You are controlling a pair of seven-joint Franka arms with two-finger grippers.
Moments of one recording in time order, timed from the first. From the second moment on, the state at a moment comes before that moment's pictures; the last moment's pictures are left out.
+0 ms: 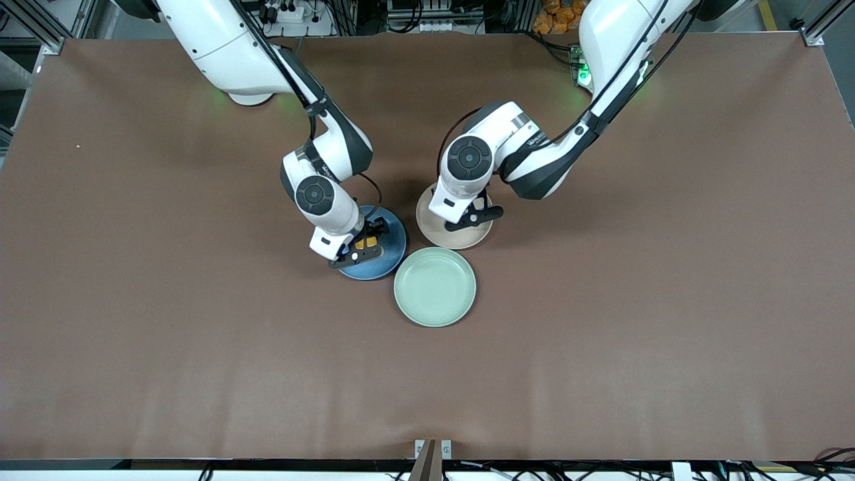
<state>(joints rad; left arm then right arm) -0.30 0.60 -0.57 -1.69 0.12 2.01 -1.14 0.48 0.58 0.11 -1.93 0.12 2.47 0.23</state>
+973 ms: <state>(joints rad) -0.30 0.56 -0.50 -1.62 0.30 2.00 -1.15 0.44 0.59 0.10 -1.87 0.12 2.44 0.31</state>
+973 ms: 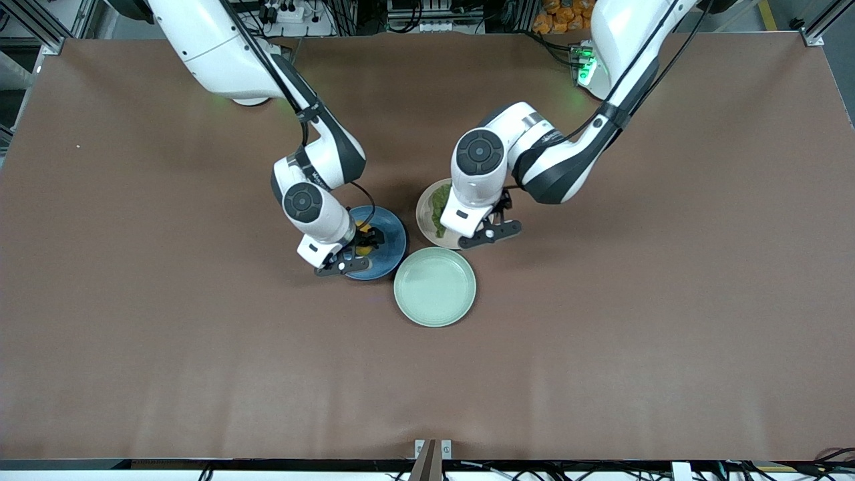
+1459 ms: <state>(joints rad) -0.07 0.50 -0.48 -1.57 0.32 1.99 -0.96 0.36 0.58 0.10 -1.67 0.12 2.13 0.31</state>
